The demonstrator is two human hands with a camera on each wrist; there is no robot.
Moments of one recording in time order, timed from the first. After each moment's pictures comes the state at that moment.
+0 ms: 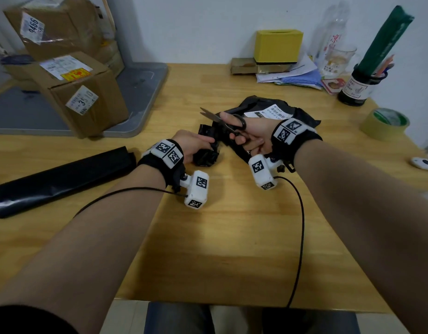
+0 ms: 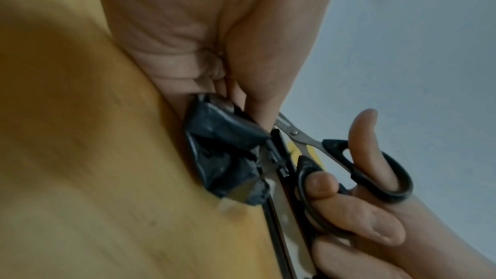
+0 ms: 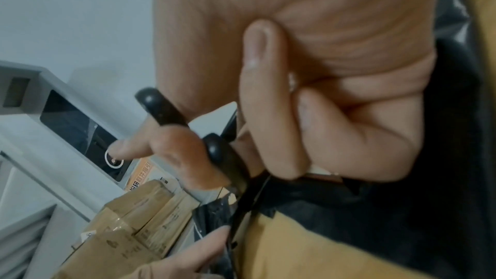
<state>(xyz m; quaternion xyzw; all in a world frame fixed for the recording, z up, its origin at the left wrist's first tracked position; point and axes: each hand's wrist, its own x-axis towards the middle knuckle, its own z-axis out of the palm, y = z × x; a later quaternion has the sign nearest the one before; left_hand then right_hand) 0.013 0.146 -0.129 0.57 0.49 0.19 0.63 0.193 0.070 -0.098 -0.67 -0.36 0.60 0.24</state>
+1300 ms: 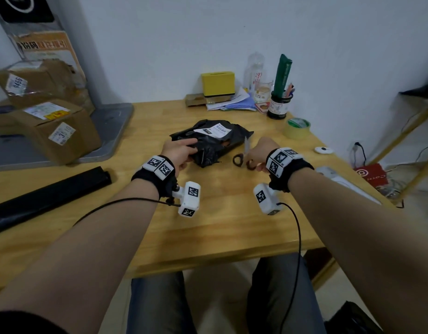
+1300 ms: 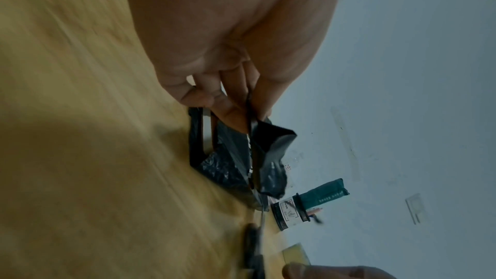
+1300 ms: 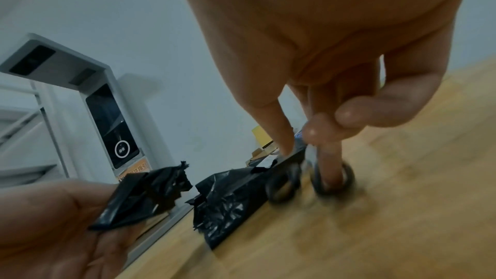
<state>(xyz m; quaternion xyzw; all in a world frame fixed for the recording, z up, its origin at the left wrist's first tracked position) 0.031 0.028 -0.080 0.60 0.43 0.26 0.63 0.213 -0.111 -0.069 -0.89 -0.30 0.22 0.28</state>
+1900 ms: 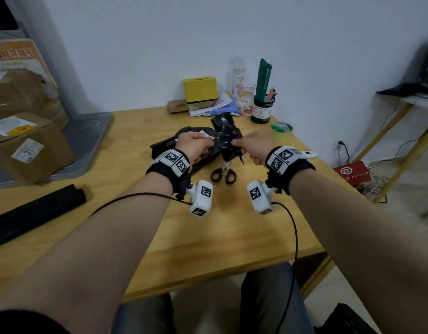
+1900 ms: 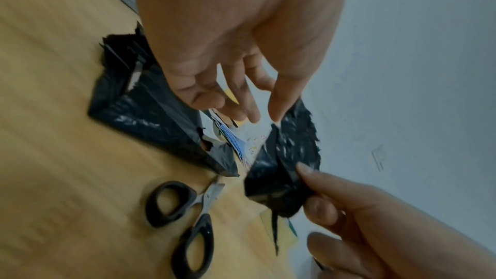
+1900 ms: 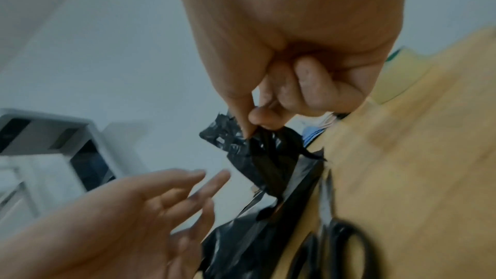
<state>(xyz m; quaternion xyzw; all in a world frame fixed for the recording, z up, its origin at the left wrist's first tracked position) 0.112 0.008 -0.057 0.67 0.38 0.25 0.59 0.246 -0.117 -0.053 -0.82 -0.25 0.23 0.46</state>
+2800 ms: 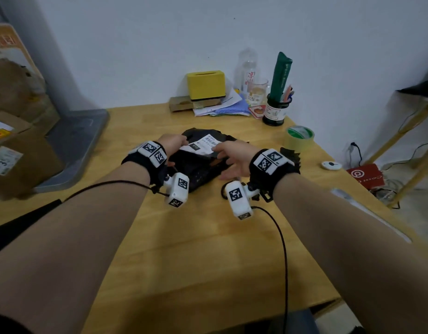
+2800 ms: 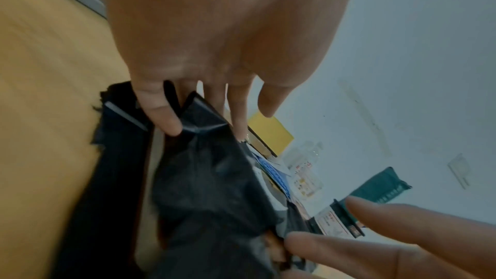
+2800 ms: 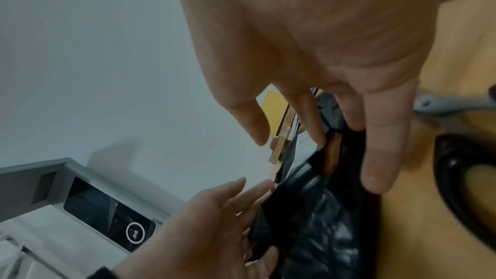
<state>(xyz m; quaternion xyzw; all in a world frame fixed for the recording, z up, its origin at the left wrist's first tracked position) 0.127 0.119 -0.060 0.66 0.50 0.14 0.54 0.237 -0.022 -0.062 -0.73 -0.15 0.47 0.47</state>
